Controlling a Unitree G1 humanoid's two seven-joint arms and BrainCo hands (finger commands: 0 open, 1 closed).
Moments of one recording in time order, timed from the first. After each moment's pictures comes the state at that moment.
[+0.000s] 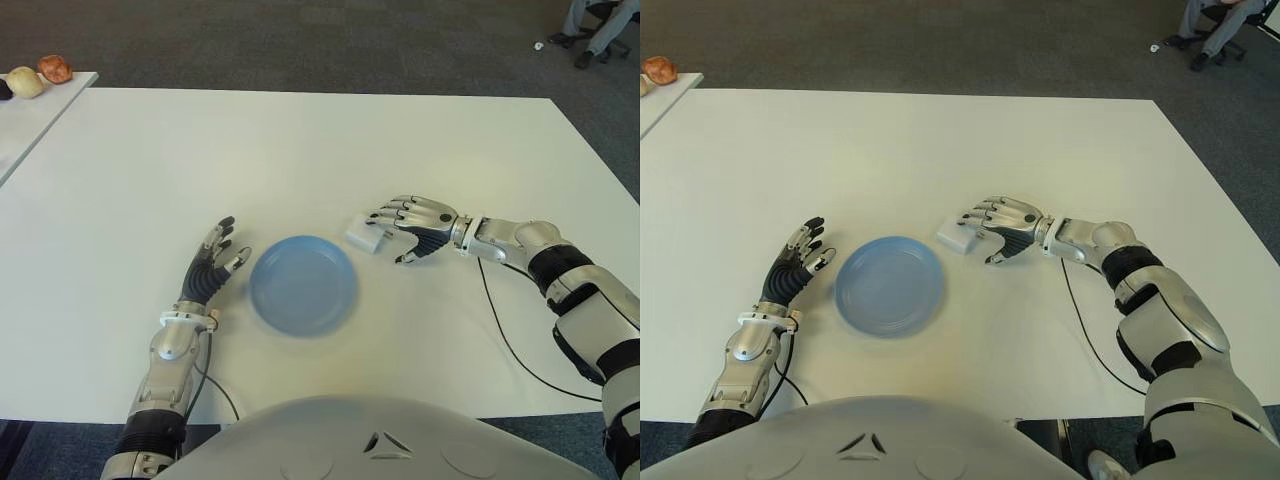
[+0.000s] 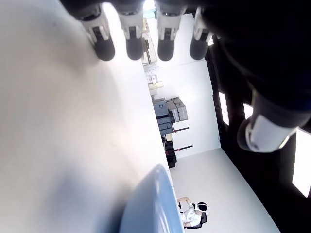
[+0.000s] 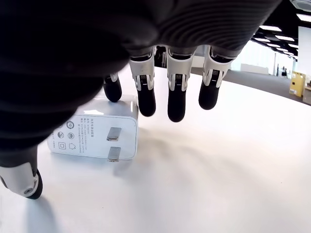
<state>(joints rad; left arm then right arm) 0.27 0.22 0.03 0.26 0.02 -0.38 -0.10 -0.72 -0.72 0.83 0.90 -1.06 -0.84 -0.45</state>
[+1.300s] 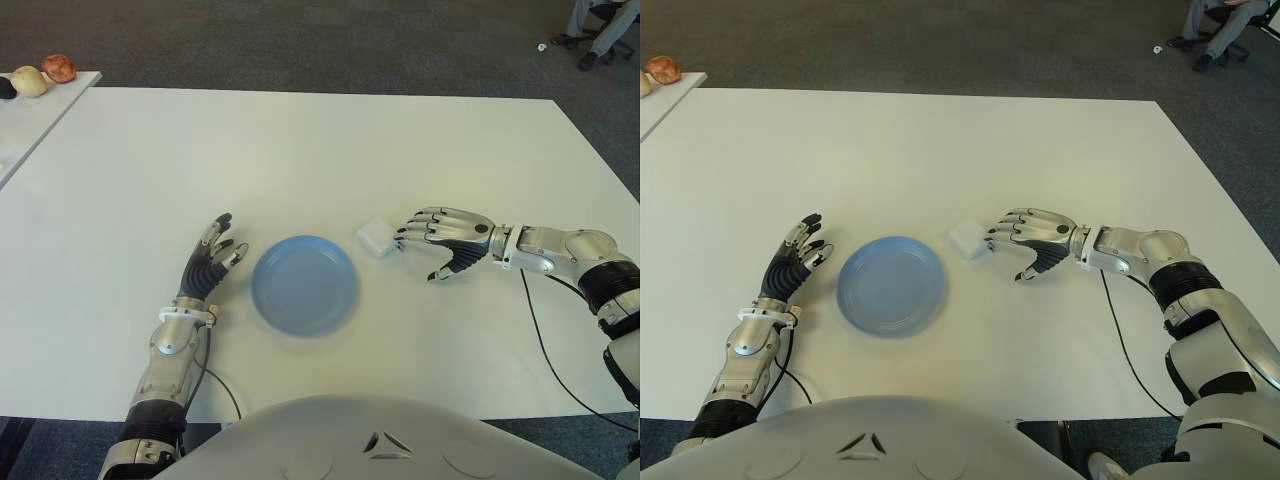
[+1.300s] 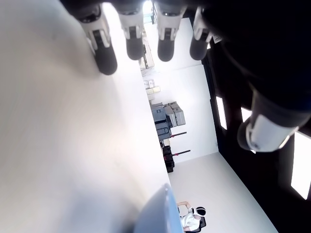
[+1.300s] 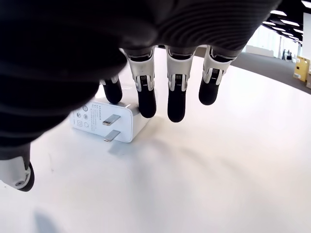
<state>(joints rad) 0.22 0.22 0.04 0.36 0.02 -0.44 -0.10 -0.58 -0.92 0.68 0.69 -1.05 -0.96 -0.31</state>
